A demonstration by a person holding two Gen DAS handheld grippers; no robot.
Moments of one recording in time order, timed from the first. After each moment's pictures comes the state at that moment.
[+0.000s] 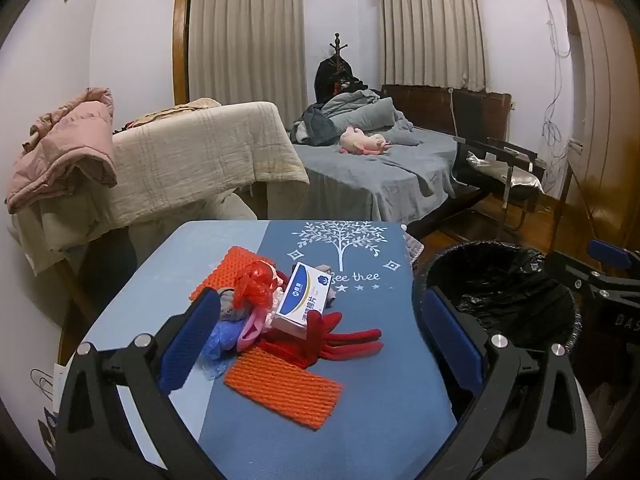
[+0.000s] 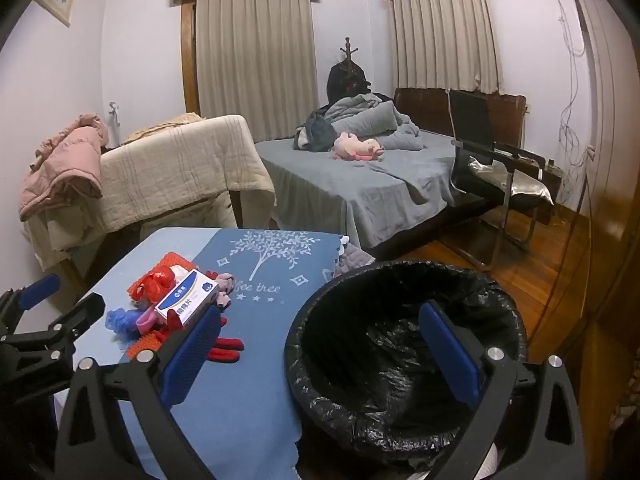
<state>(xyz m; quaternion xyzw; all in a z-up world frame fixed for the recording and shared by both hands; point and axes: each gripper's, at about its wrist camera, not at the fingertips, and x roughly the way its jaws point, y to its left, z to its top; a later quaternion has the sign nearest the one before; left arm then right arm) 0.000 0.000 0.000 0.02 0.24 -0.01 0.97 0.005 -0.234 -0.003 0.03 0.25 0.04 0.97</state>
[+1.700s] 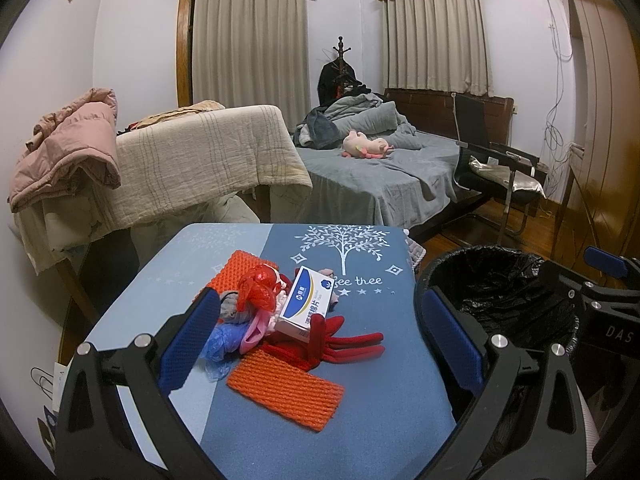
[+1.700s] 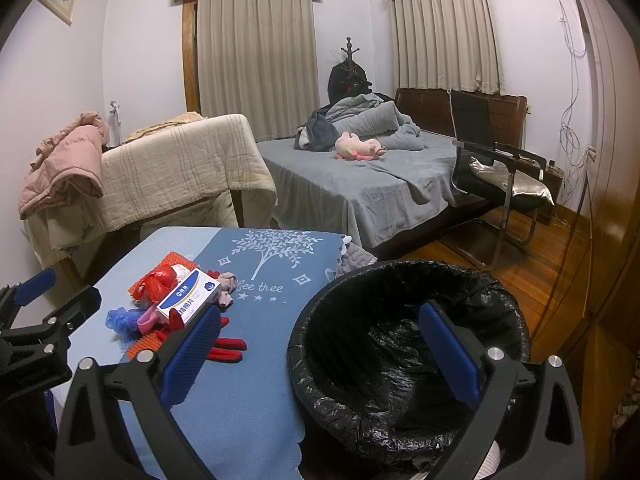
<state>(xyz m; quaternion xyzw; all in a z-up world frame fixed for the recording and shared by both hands) -0.002 -0.001 0.003 0.02 0.24 0.00 0.97 0.005 -0.231 -0.003 0.02 0.25 0.04 0.97</state>
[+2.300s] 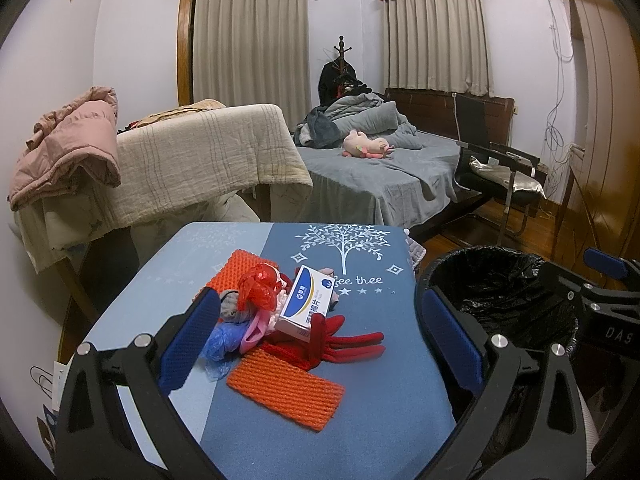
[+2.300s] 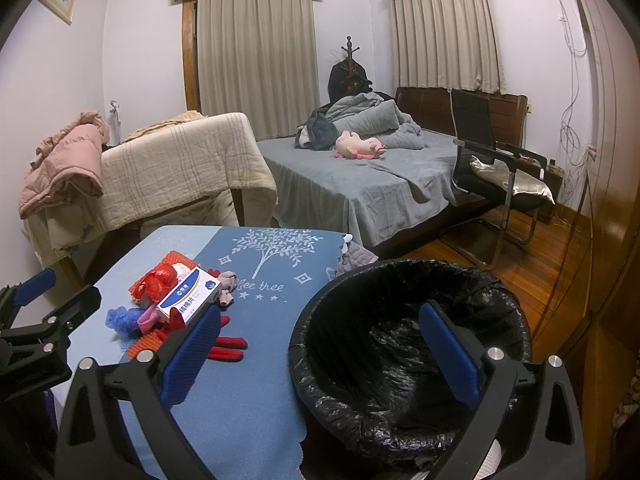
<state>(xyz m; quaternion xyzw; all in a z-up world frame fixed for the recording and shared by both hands) -0.002 -0.001 0.003 0.02 0.24 0.00 0.97 0.006 -0.230 0.001 0.03 0.25 0.04 0.97</state>
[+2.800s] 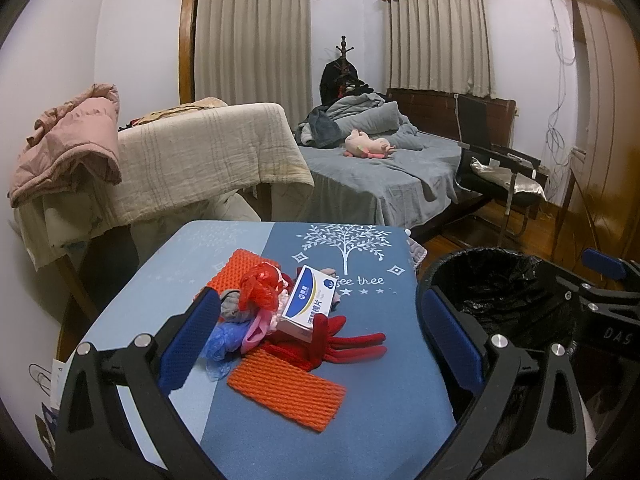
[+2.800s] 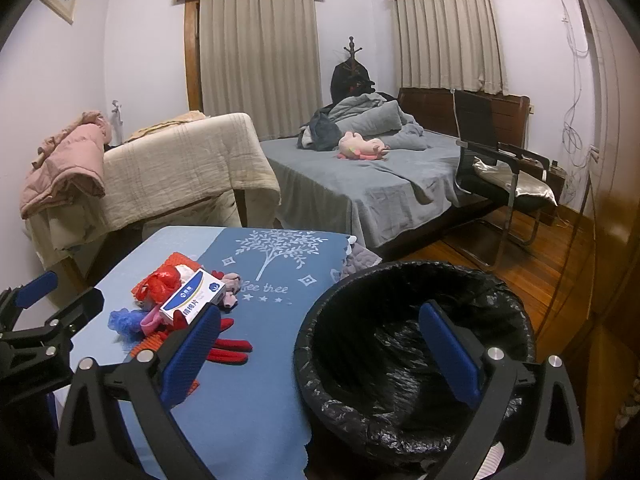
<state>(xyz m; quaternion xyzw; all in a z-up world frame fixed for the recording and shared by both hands) -0.001 0.001 0.006 0.02 0.24 0.00 0.97 0.007 -0.226 -0.006 0.03 0.25 0.04 0.97</state>
